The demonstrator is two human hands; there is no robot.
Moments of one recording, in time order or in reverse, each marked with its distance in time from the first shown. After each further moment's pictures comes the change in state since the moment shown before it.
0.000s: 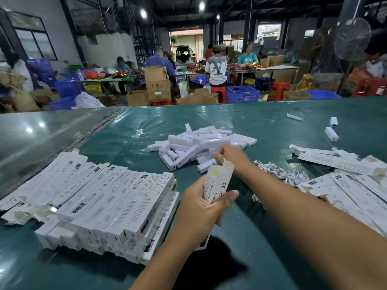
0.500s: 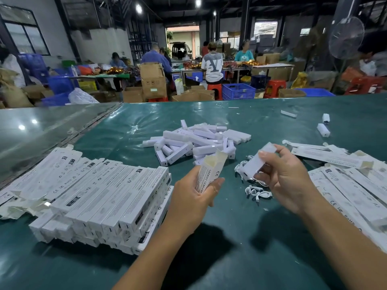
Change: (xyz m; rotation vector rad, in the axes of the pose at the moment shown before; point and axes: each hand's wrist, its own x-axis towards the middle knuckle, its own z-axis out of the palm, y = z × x) left_hand 0.004 -0.007 -0.004 0.199 0.034 0.032; right_hand -0.148 0.030 -0.061 1.492 0.151 -0.002
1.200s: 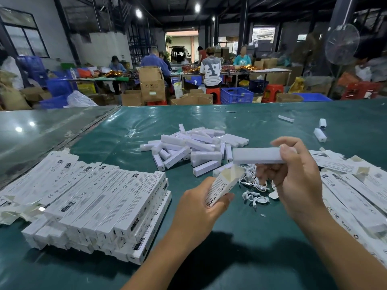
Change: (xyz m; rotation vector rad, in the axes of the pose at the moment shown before) left_hand -0.004 -0.001 0.013 0.191 -0.073 0.095; right_hand -0.013 -0.011 0.006 -0.149 -0.037 -0.420
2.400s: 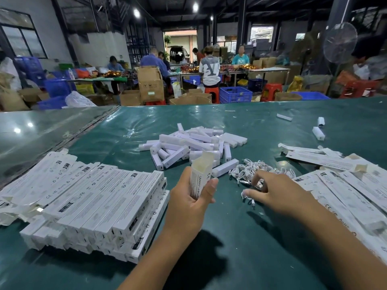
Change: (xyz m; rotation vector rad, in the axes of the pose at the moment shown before) left_hand -0.001 0.004 -0.005 -0.316 0.186 -0.036; right_hand 0.007 0.037 -0.046 -1.439 -0.427 0.336
